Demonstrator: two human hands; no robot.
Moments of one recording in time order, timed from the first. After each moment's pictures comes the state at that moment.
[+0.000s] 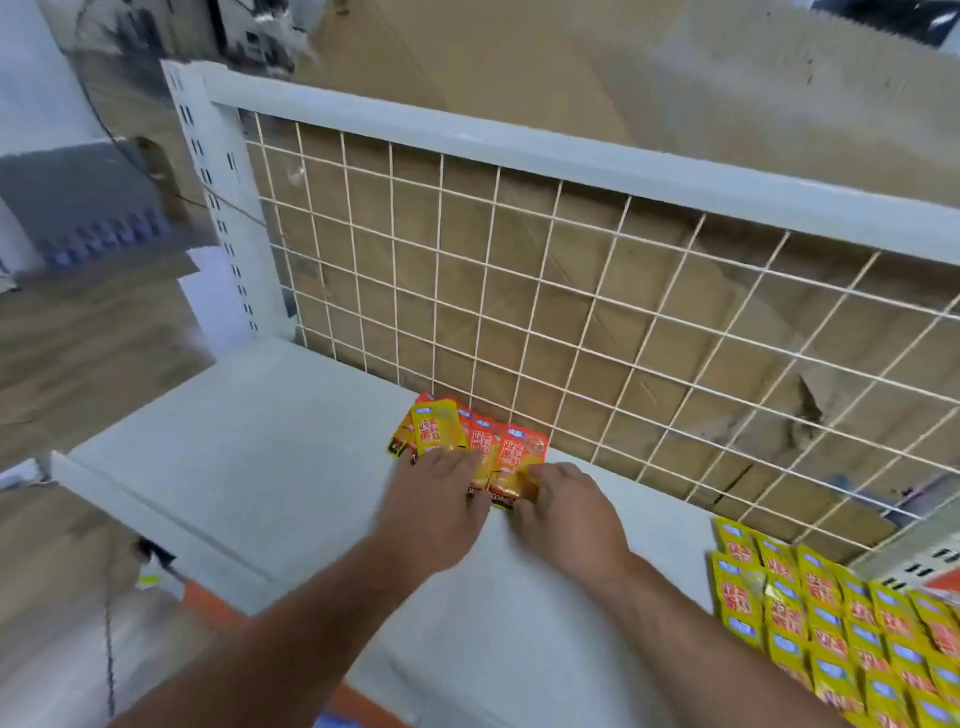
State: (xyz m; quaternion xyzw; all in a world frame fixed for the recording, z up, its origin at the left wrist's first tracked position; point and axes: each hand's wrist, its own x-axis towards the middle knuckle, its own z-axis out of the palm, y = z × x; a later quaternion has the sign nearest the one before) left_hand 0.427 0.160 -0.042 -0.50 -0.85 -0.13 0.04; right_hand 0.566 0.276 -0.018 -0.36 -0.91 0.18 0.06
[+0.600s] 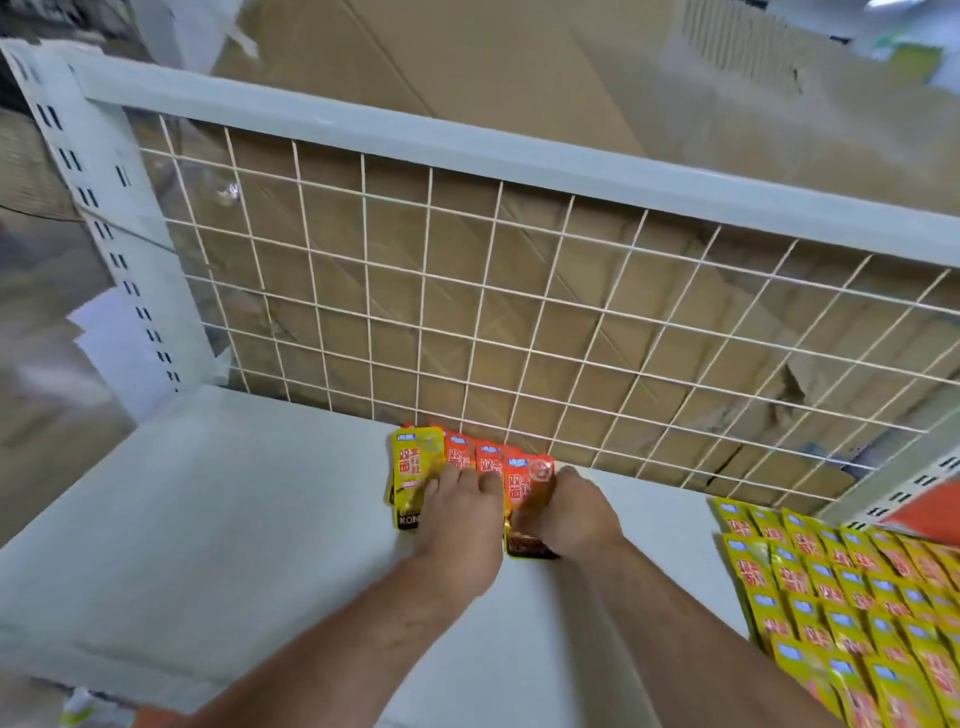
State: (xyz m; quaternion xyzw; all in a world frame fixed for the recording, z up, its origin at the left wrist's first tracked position) left_hand 0.389 0.184 -0.030 -0.58 -0.81 -0.08 -0.01; right_hand 0.499 0.277 -0.019 -0.60 -0.76 0.24 0.01
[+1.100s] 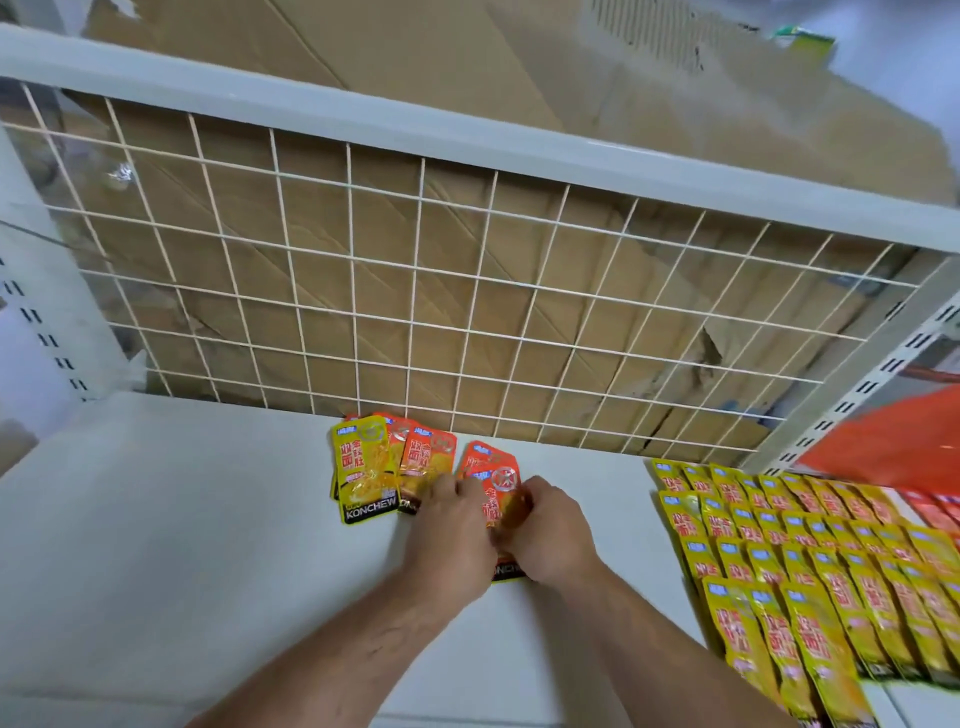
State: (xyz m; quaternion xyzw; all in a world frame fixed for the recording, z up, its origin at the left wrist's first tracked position) left_hand 0.430 0.185 -0.039 -0.58 -0.79 -0.18 -0.12; right_hand 0.540 0.240 -0.019 -0.60 -0.75 0.27 0.09
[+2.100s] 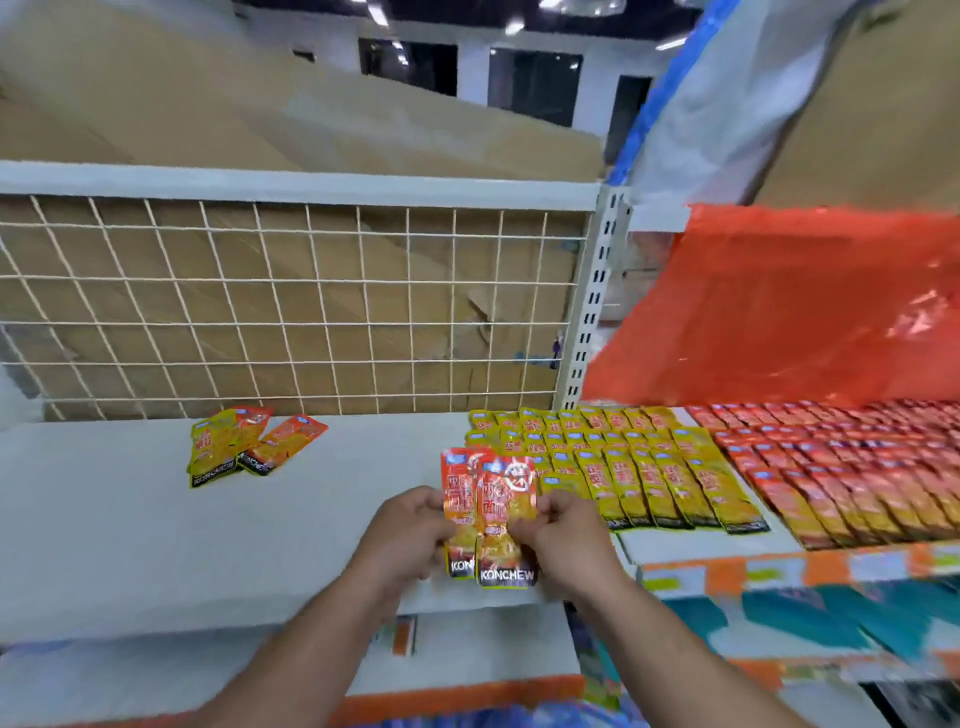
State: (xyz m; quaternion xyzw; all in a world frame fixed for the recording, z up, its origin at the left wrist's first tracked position) left_hand 0.634 0.113 0.023 -0.37 -0.67 -0.45 -0.46; right_hand 0.804 0.173 -0.006 -0.57 -0.60 0.44 0.33
